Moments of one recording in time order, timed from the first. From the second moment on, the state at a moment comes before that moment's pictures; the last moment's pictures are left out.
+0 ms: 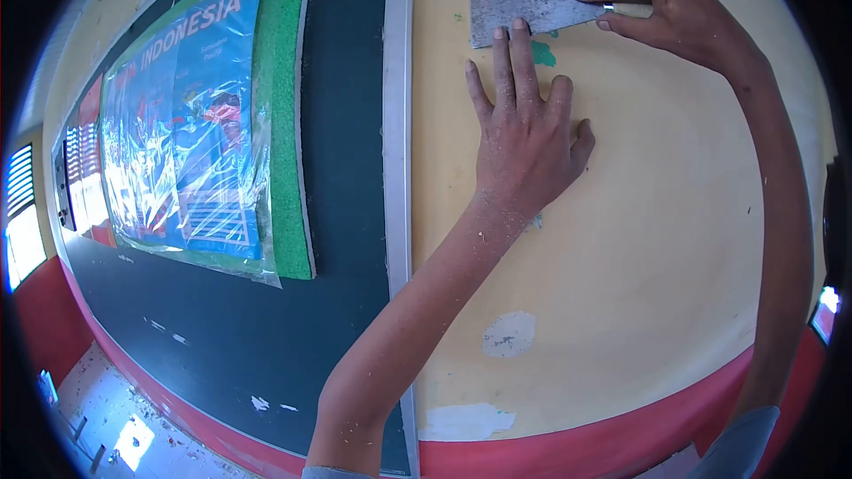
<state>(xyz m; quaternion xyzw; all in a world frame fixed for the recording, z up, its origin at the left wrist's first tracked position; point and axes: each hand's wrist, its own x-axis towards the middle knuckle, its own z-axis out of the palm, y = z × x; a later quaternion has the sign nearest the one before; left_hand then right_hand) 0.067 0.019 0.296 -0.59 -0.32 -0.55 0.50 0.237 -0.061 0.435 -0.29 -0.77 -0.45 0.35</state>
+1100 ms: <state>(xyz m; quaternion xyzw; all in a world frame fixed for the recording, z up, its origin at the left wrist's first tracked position) 0.063 0.019 0.295 -0.59 -0.31 -0.56 0.50 0.240 -0.061 0.429 -0.22 -0.80 -0.43 0.36</state>
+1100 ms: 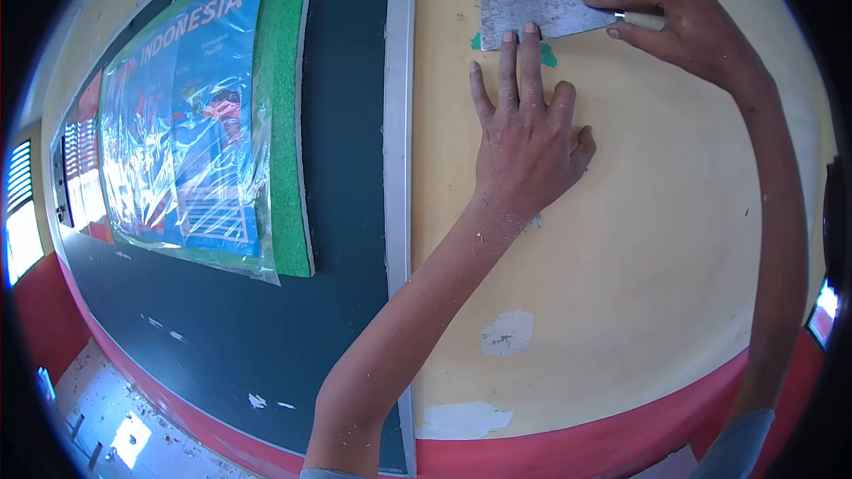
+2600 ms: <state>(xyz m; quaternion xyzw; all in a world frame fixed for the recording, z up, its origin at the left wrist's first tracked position) 0.067 0.017 0.291 -0.58 -0.30 -0.56 0.50 0.238 -0.051 0.377 -0.32 -0.73 -0.42 0.43</state>
